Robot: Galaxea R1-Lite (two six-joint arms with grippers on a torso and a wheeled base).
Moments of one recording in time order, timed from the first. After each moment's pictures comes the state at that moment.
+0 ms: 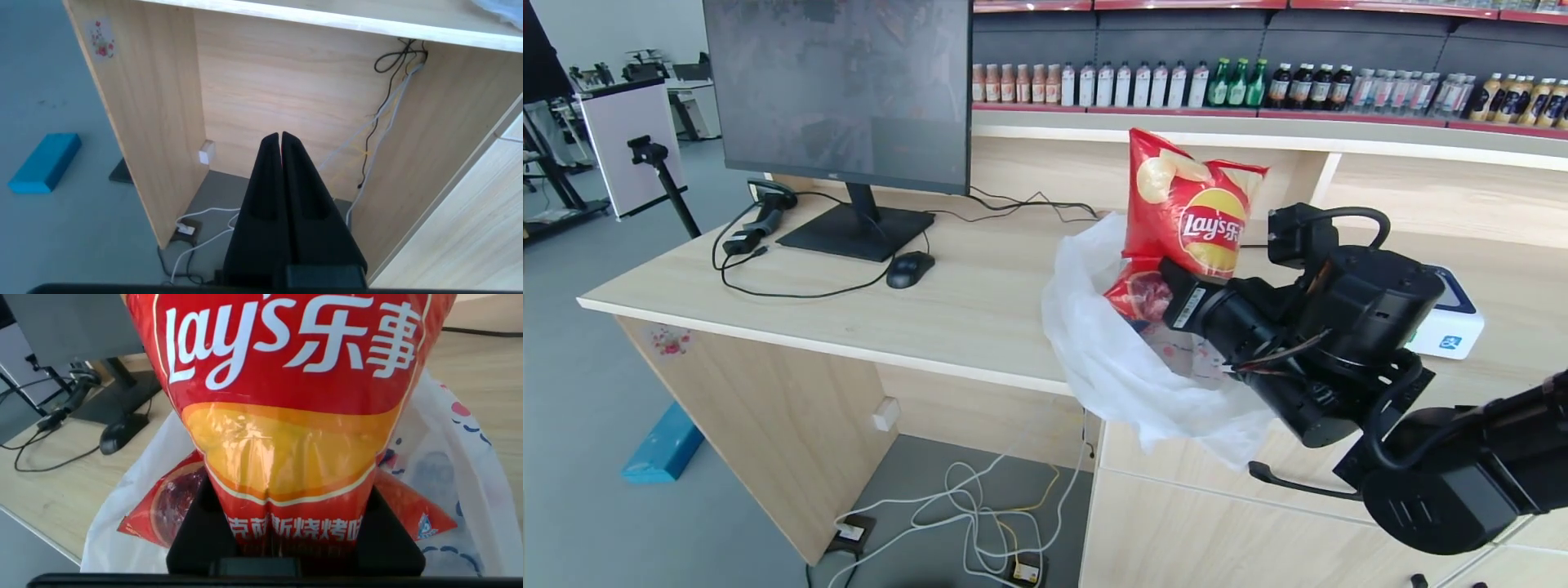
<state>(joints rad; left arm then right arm) 0.00 0.00 0.00 -0.01 0.00 0.02 0.61 1.86 -0.81 -1.20 -0.35 0.26</state>
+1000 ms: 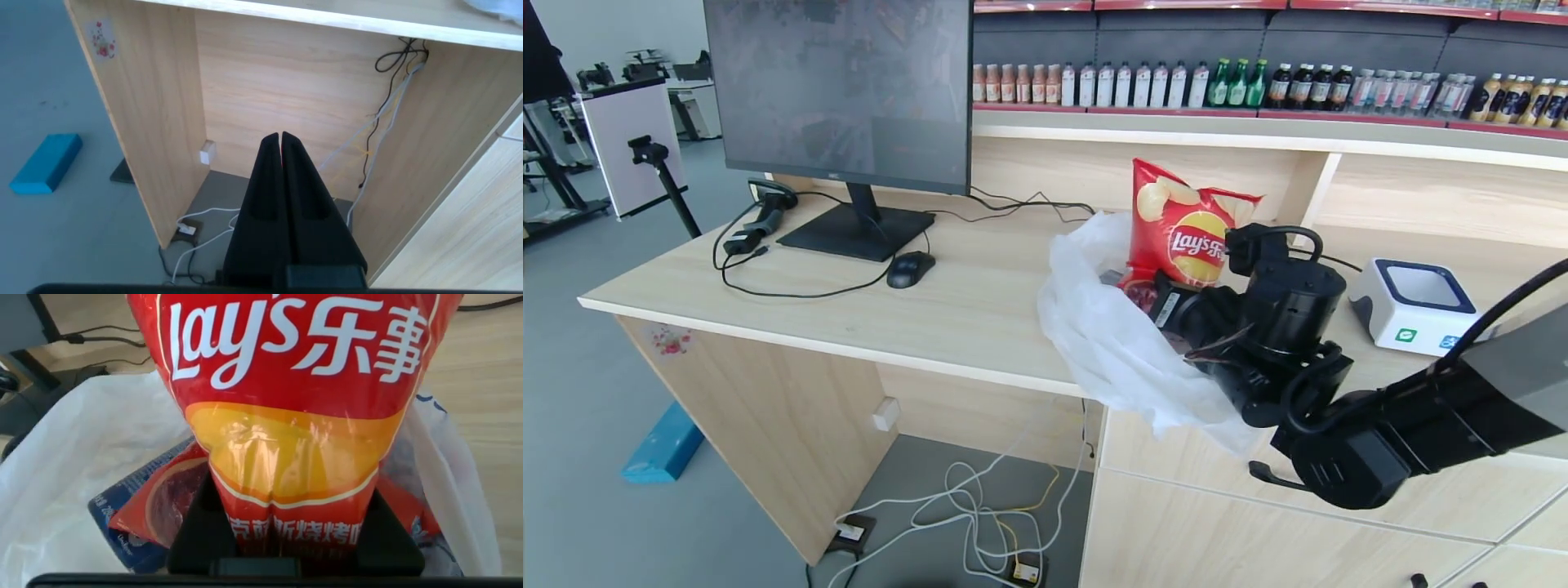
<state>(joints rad) 0.00 0.00 0.00 -0.01 0.00 0.02 0.55 2.02 -0.95 -1.15 -0.44 0.27</state>
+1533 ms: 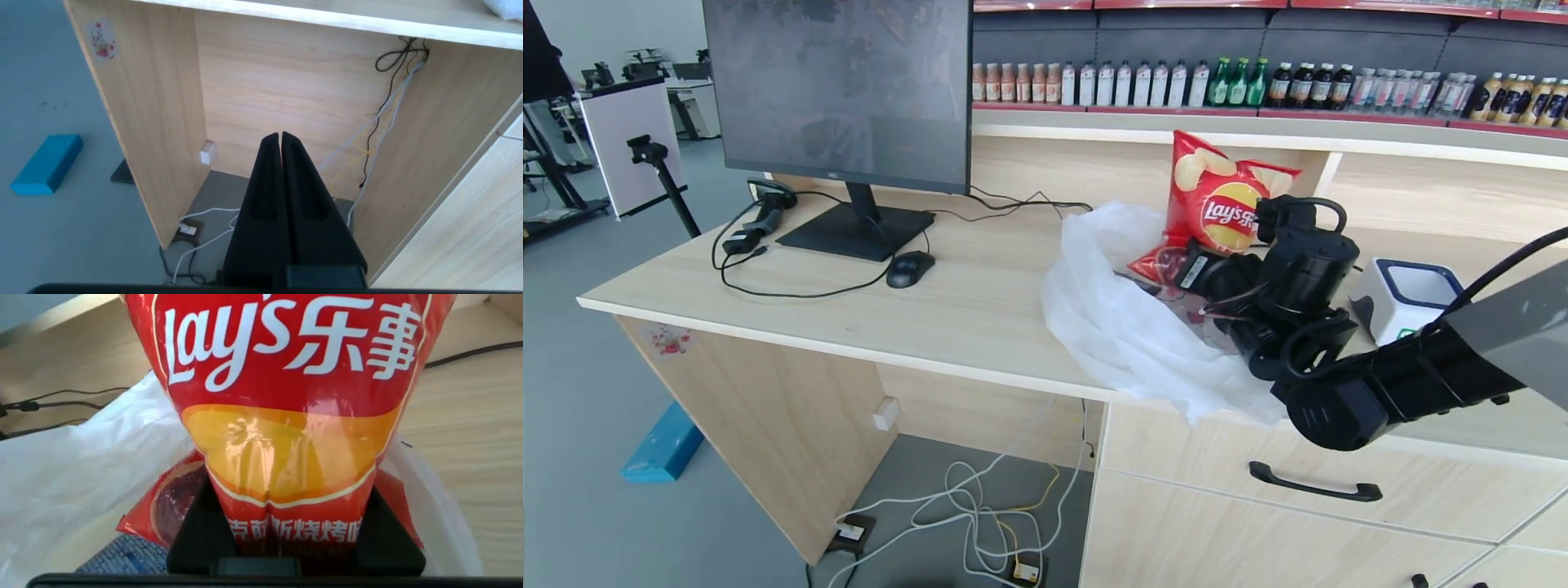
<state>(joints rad) 0.00 0.00 0.00 -0.01 0.00 0.03 0.44 2.07 -1.09 -1.15 -0.44 0.26</state>
